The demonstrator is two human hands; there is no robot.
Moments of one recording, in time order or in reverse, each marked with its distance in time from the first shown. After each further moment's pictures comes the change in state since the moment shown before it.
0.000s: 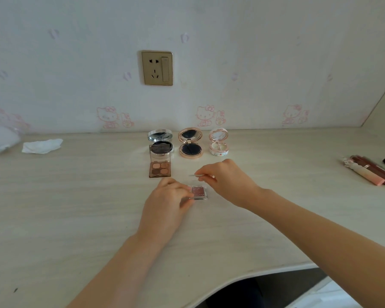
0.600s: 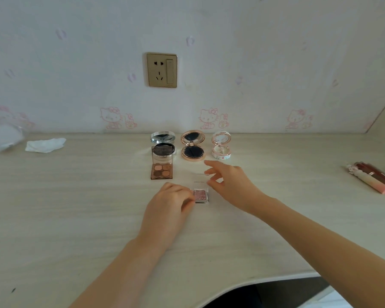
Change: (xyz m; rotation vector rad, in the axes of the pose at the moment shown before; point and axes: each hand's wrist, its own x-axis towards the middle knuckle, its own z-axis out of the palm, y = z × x) left_hand -0.002 0.001 0.003 -0.017 0.016 -0.008; right_hand -0.002 0.016 0.009 0.139 0.004 0.179
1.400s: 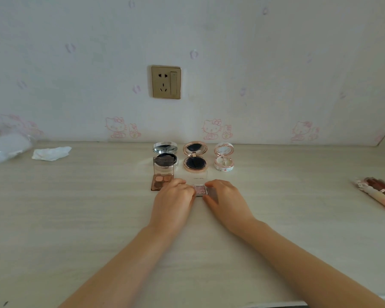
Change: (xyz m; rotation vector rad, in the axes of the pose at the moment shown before) left_hand 0.041 -0.003 0.017 0.277 -0.015 0.033; right_hand 0.004 0.009 0.027 -0.110 0.109 0.019
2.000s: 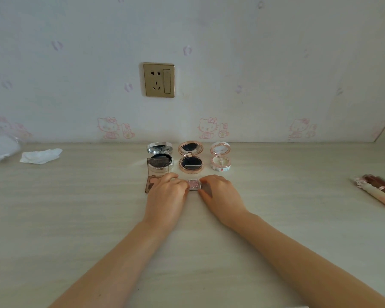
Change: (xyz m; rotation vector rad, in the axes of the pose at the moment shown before) left_hand 0.018 -0.010 0.007 0.027 -0.006 -0.038; right_hand 0.020 0.005 0.005 -0.009 -0.007 0.044
